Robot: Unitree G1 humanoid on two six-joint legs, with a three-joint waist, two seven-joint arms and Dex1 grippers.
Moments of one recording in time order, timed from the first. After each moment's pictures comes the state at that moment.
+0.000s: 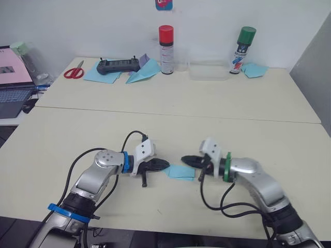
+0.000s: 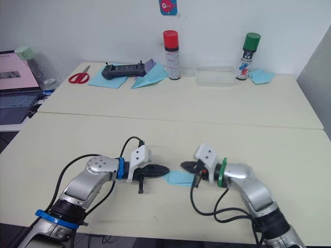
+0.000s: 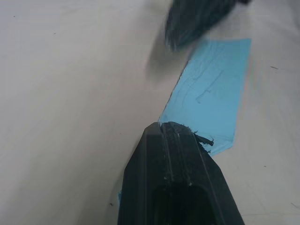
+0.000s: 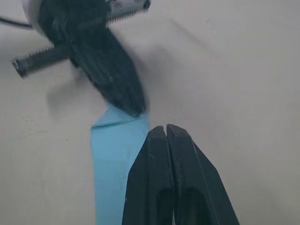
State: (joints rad) left arm -0.33 0.61 -0.27 0.04 -0.23 0.28 -1.10; right arm -0.25 -0.41 0.37 -0.19 0.19 0.50 0.78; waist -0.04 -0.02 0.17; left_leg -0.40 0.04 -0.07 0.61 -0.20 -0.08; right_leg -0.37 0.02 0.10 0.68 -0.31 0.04
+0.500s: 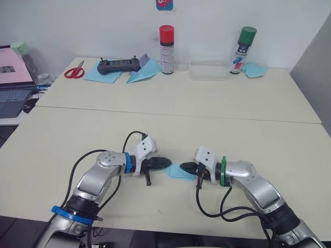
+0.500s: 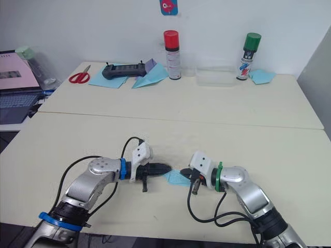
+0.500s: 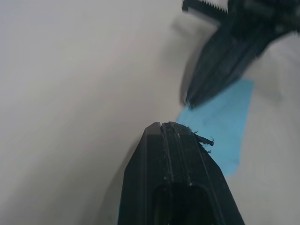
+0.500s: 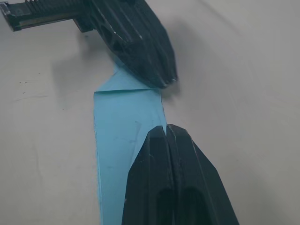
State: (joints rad) left arm -0.32 0.50 -0.23 -0.05 -0.31 0.45 -1.01; right arm -0.26 -0.45 0.39 -0.18 0.14 0.42 0.80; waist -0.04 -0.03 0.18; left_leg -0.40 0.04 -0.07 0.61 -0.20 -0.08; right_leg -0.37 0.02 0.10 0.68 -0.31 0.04
